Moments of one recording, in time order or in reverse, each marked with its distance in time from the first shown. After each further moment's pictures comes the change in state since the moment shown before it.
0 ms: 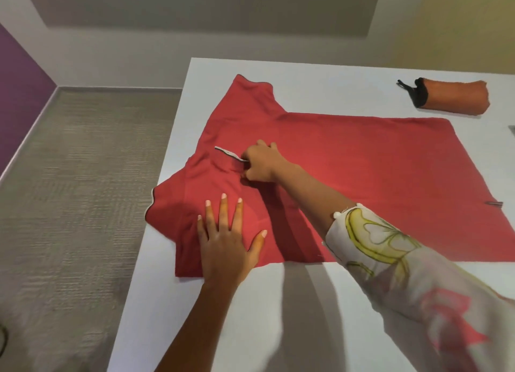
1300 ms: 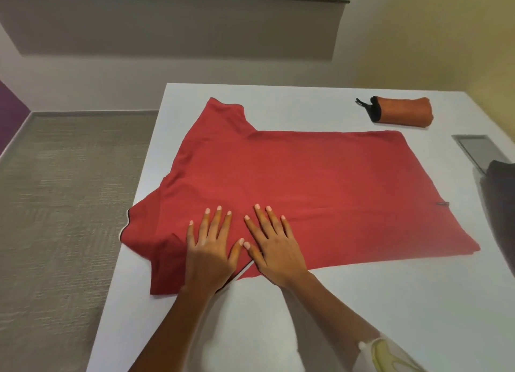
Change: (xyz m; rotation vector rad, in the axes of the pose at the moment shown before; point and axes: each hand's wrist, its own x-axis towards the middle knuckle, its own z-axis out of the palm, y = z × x) left_hand 0.012 0.004 0.007 -0.056 0.041 0.260; right_hand -0.168 0.013 0.109 0.041 0.271 0.134
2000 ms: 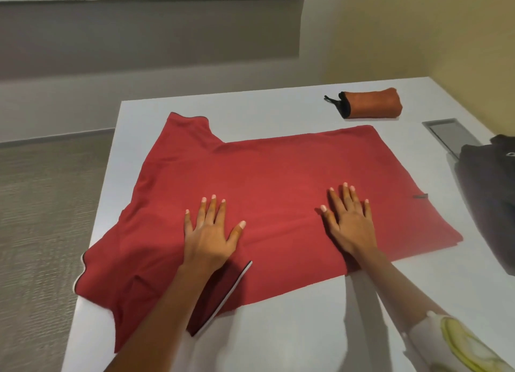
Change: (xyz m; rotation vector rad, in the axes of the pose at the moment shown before) left_hand 0.101 0.038 0.006 -0.088 -0.200 0.026; right_hand -0.009 0.198 -0.044 -0.035 0.112 0.563
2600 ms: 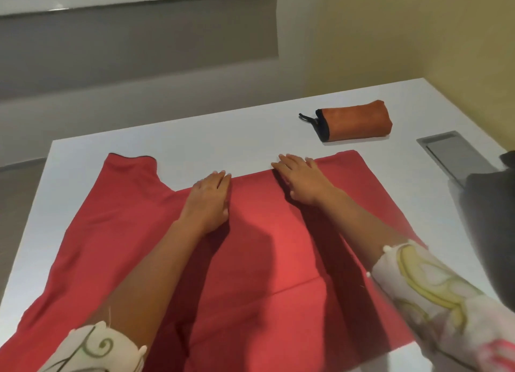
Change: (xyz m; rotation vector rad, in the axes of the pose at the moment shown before) left_hand 0.228 0.086 -0.008 0.115 -0.067 0.316; right_hand 0.238 -0.003 -0.047 -0.140 -0.226 -0.427
